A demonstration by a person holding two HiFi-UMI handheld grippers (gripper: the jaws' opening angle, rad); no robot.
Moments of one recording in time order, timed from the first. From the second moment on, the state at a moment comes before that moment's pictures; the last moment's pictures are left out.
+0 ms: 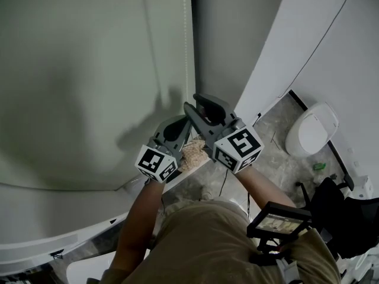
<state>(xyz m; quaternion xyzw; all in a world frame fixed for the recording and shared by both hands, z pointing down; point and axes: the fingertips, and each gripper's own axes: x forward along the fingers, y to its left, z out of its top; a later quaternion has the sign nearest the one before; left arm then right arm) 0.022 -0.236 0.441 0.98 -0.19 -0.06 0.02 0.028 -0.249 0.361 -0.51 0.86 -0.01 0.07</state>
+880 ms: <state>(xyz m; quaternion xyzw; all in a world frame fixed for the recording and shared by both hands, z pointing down) 0.041 -0.247 0.484 0.99 -0.13 -0.02 0.06 0.046 -0.255 0.336 -0.52 0.85 0.02 0.08</state>
